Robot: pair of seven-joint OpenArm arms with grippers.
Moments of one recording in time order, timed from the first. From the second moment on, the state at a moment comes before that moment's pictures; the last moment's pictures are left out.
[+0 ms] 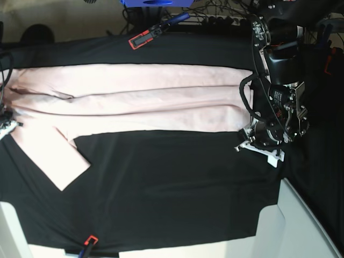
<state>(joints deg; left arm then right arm) -15.0 -10.0 -19.1 55.1 -26.6 -6.5 51.6 24.8 31.4 6.3 15.9 10.9 26.0 -17.7</state>
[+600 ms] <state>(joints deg) -12.7 -10.0 -19.2 69.0 -26.8 -6.5 52.8 23.2 31.4 6.5 26.3 10.2 25.9 -20.0</state>
